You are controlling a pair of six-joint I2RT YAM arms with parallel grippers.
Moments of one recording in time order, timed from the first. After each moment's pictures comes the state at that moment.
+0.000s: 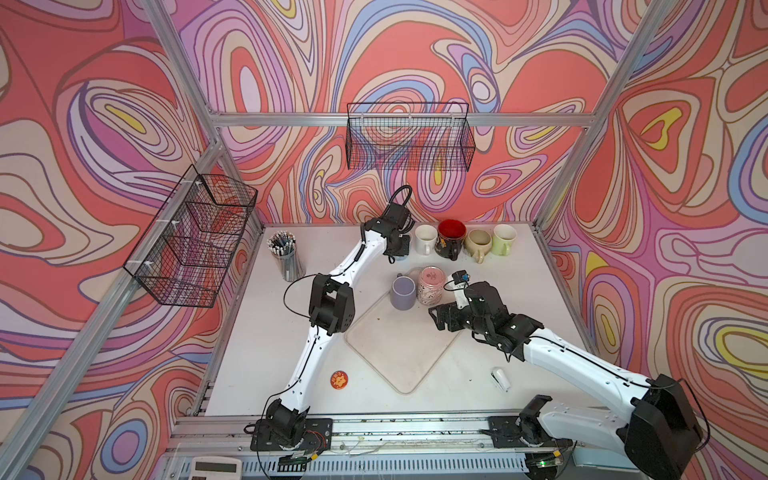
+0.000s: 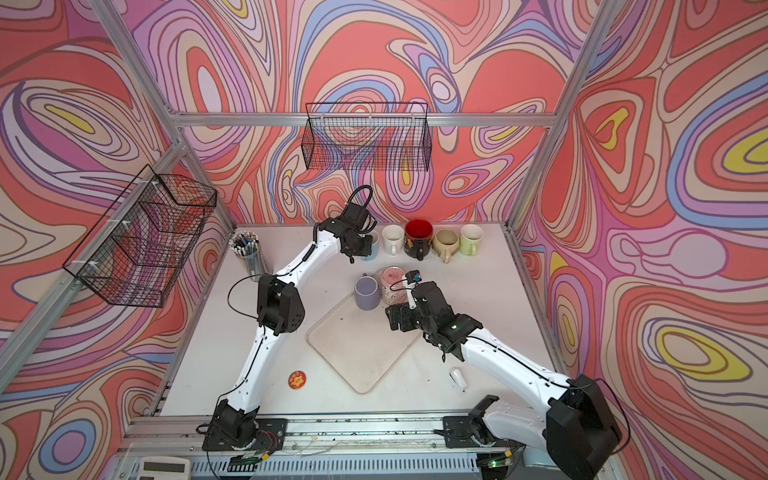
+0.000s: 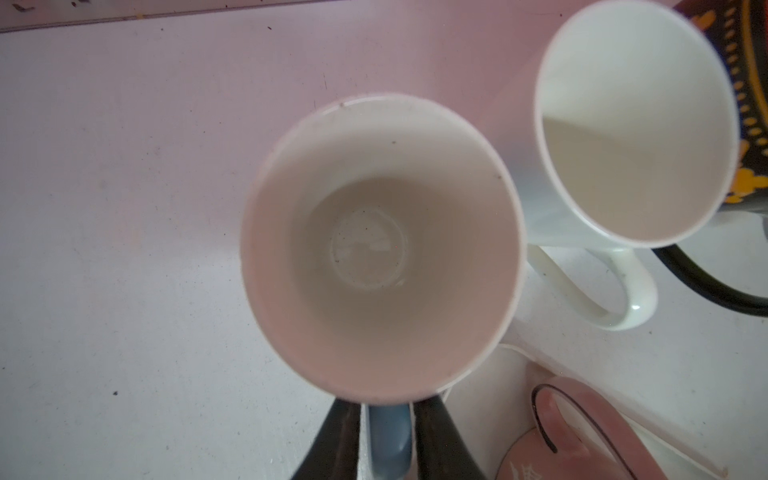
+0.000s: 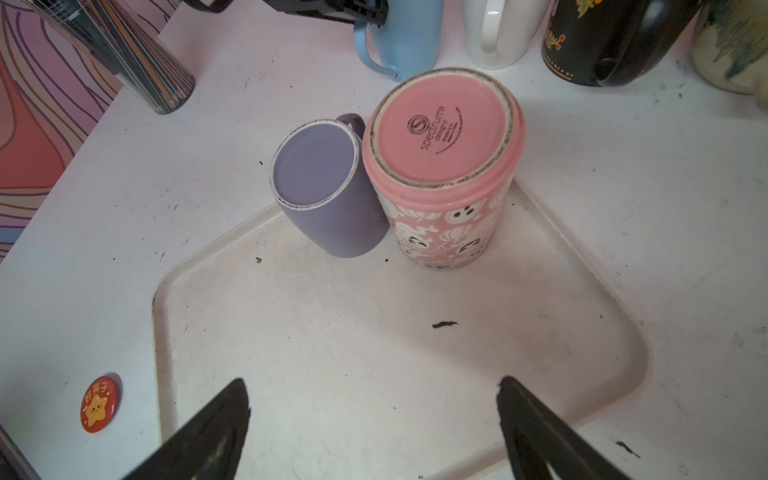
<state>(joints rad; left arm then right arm) -0.49 2.55 2.52 -0.97 -0.02 -0.35 0.61 1.16 0.73 -0.25 0.00 0.35</state>
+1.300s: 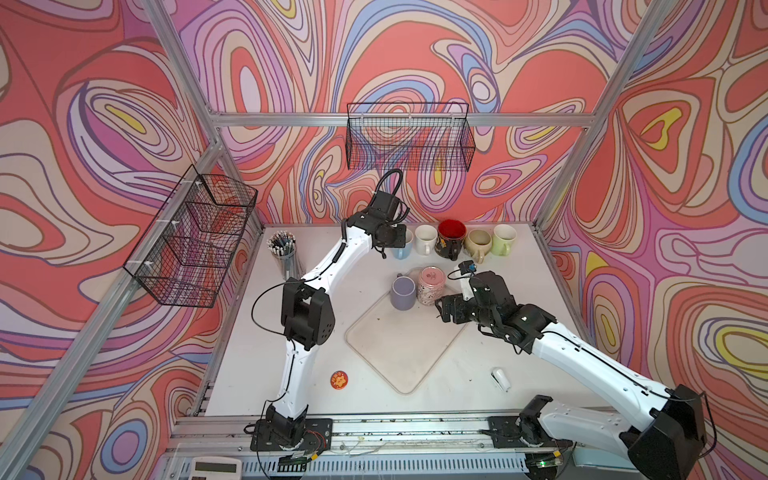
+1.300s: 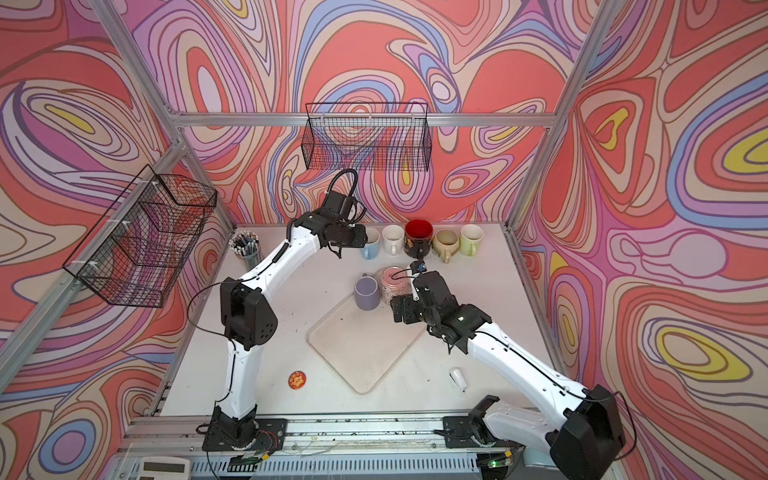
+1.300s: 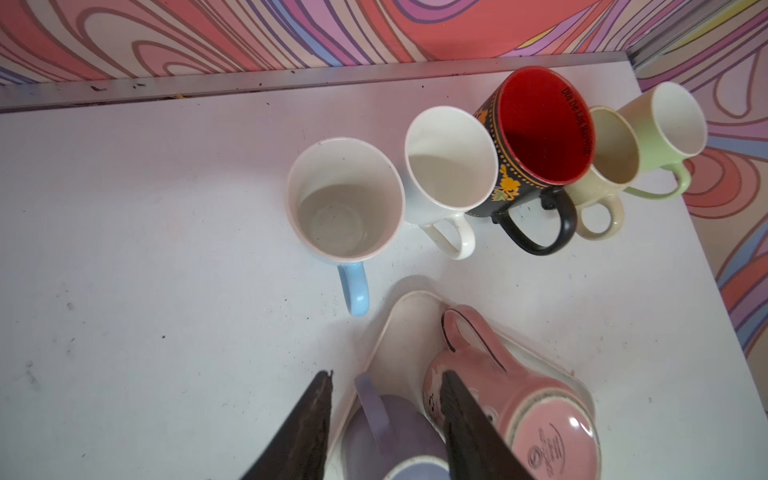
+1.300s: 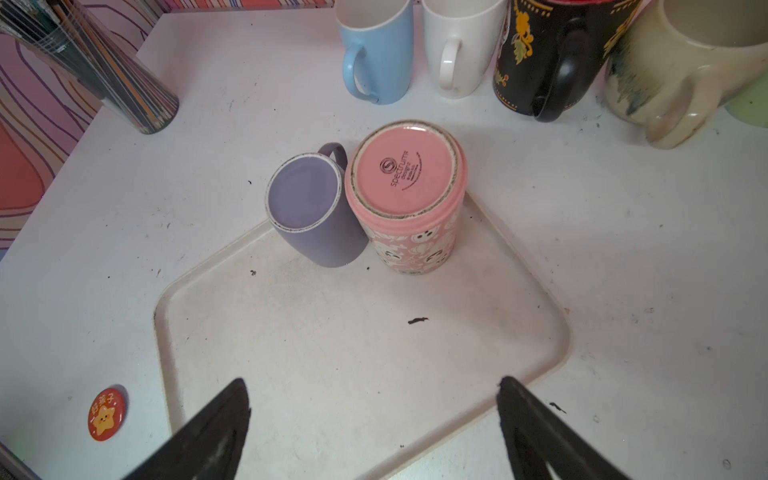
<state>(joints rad) -0.48 2.13 2.13 -0.82 0.07 -0.35 0.61 1.13 0.91 -0.50 0.09 0.36</state>
